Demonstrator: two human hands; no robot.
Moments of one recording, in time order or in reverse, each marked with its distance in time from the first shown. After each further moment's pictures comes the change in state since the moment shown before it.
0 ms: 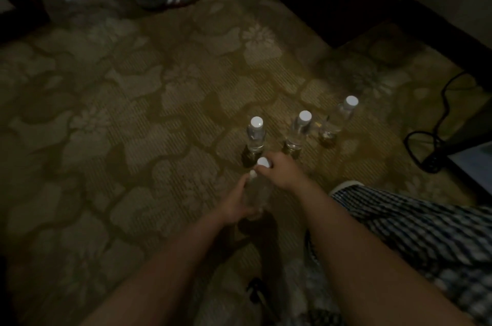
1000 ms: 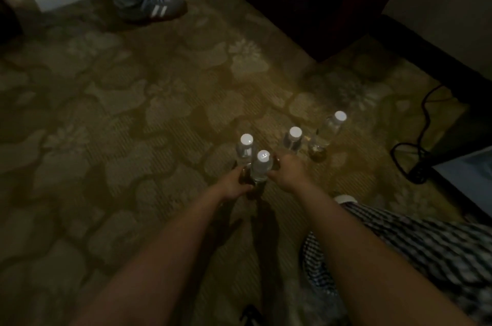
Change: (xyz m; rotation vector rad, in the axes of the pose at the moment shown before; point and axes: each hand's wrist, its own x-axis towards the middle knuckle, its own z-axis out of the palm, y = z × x) left_hand 0.066 0.048 -0.038 0.220 -0.074 -0.085; right_hand 0.024 0.001 -0.031 -0.032 0.135 0.164
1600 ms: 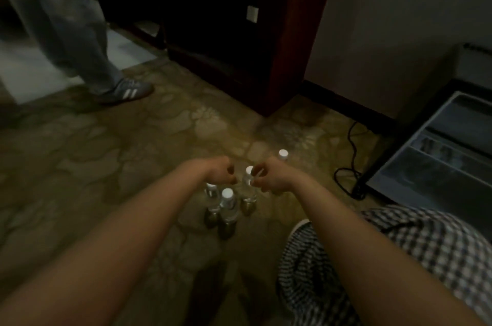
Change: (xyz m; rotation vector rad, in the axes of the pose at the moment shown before) left_hand -0.076 0.164 -0.043 0.791 -0.054 0.156; right_hand -0.098 -0.017 -0.116 0.032 -0.052 -0.076
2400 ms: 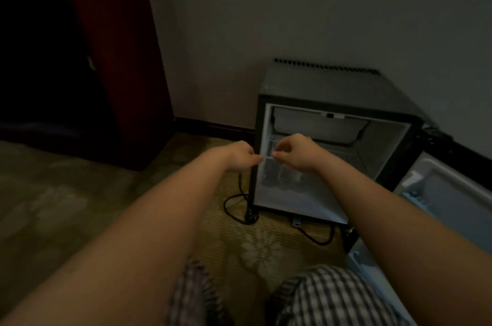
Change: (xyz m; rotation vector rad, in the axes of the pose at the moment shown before) left_hand 0.116 0.388 -0.005 0.004 0.009 0.403; right_hand -0.120 0.261 -0.232 0.032 0.621 0.250
